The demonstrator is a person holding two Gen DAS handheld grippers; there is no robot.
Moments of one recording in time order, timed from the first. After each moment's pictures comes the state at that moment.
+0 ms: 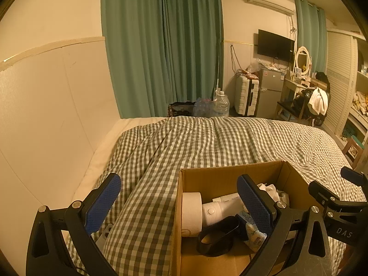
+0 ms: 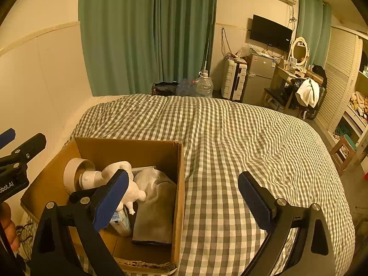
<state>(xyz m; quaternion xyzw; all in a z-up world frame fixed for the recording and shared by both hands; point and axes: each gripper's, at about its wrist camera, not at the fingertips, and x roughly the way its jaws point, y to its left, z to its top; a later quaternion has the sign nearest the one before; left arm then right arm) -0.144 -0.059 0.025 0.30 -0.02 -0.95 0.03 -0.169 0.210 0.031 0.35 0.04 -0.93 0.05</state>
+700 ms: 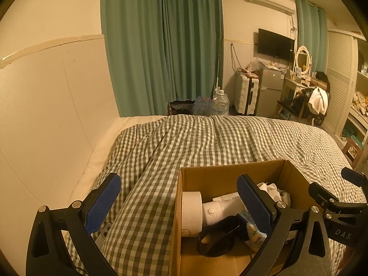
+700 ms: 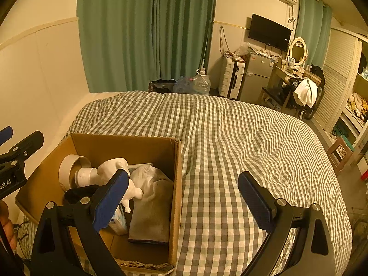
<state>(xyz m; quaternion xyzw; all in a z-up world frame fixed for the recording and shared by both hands) -0.145 -0.060 0.021 0.31 -0.02 -0.95 0.03 -0.172 0.207 0.026 0.36 0.05 -0.93 0.04</state>
